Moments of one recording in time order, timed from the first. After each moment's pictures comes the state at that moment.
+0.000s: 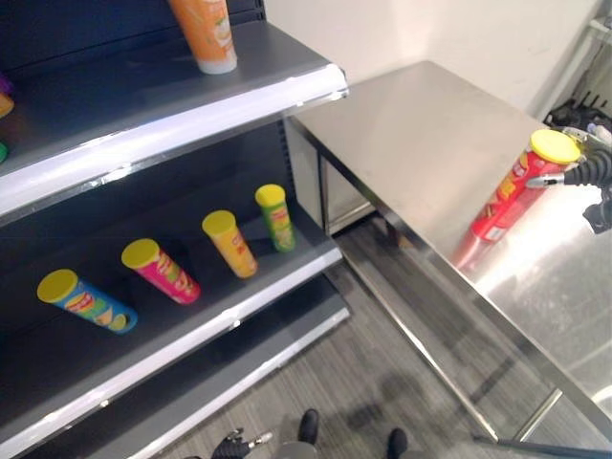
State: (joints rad) left arm 0.11 0.30 -0.19 1.07 -0.15 -0.08 0.03; right arm -0.85 -1.11 0.52 0.64 0.37 -0.07 0.10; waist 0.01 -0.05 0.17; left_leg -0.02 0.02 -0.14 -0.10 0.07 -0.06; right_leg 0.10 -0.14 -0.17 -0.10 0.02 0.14
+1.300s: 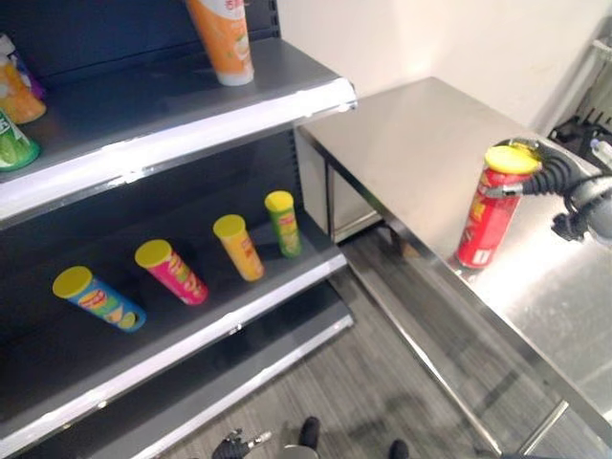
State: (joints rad) left arm 0.14 0.27 -0.09 1.06 -0.14 -0.08 0.07; right arm -0.42 -1.13 0.17 0.01 0.17 -0.12 0.06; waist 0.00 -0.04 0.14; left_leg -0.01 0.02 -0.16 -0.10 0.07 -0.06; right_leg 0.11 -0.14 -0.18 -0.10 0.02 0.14
